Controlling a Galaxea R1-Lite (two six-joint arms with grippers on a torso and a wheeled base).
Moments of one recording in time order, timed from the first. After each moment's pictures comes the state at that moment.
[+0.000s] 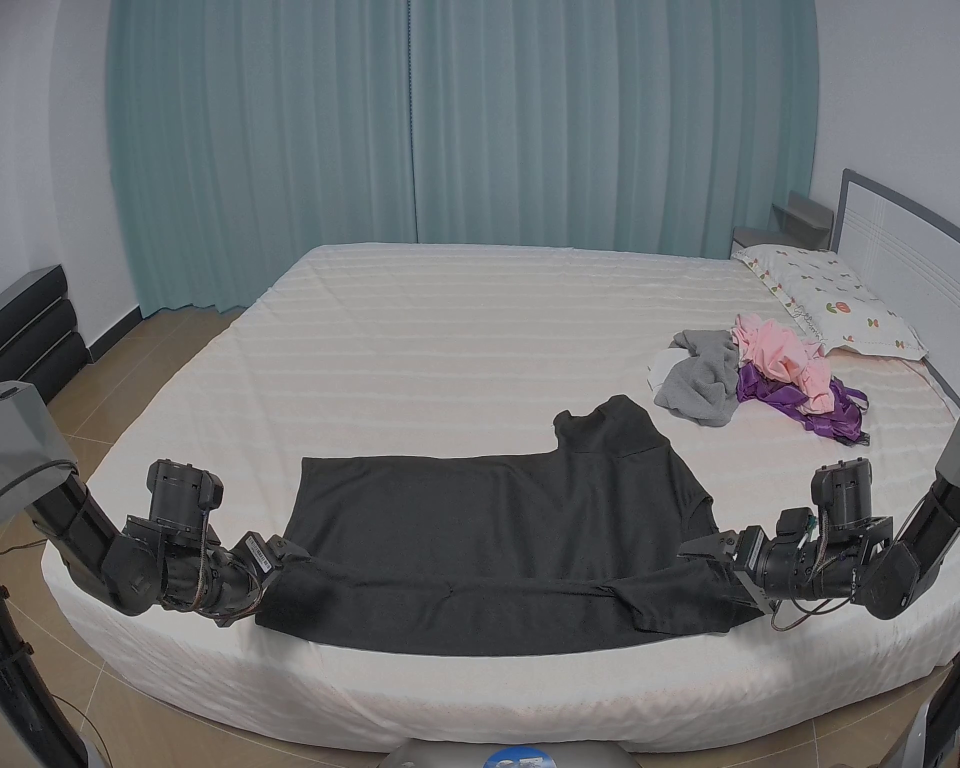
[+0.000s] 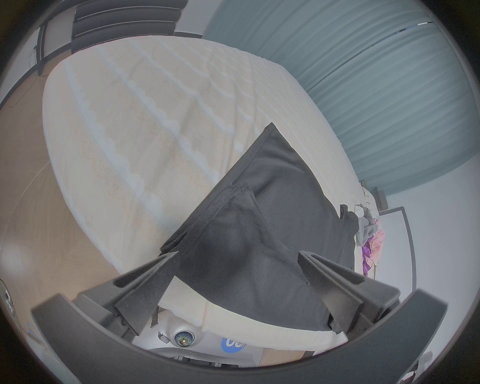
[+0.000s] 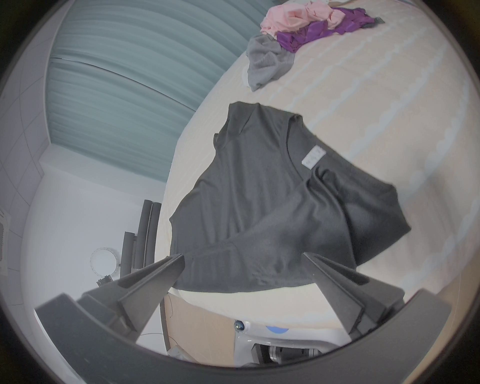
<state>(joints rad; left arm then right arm) -0.12 1.95 -0.54 -0.53 -0.15 -0.88 0.16 1.94 -0.40 -0.82 0.41 0.79</state>
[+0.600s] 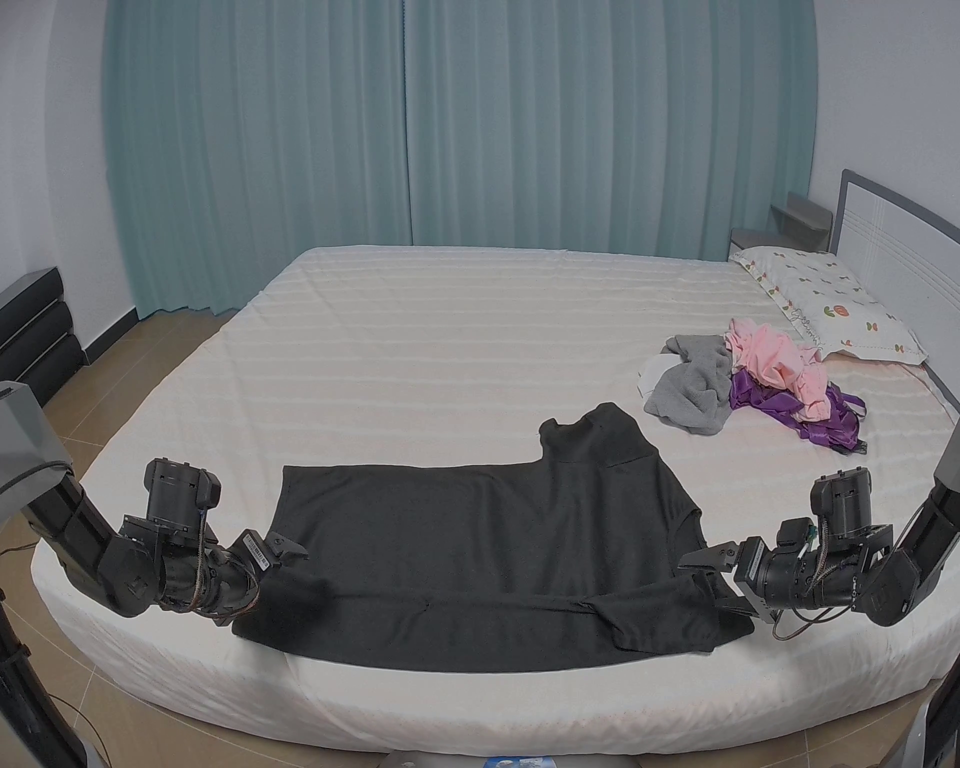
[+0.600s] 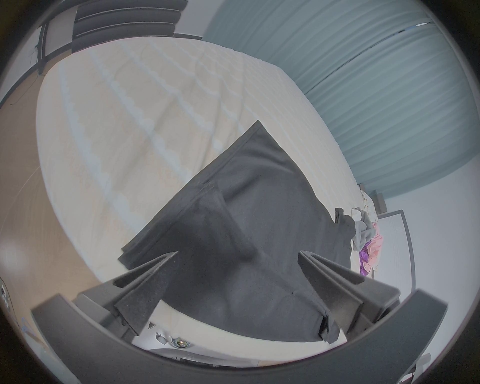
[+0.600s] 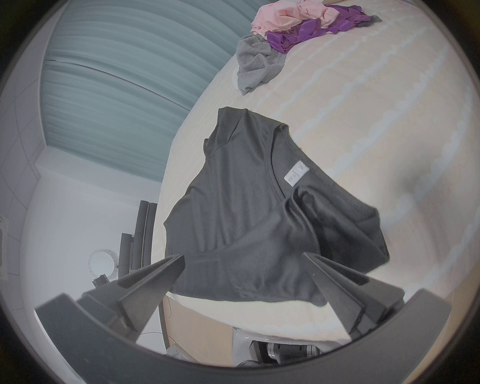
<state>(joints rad) -0.13 1.93 -0.53 -0.53 -0.14 -0.89 0.17 1.95 -0.37 -0.82 0.41 0.80</state>
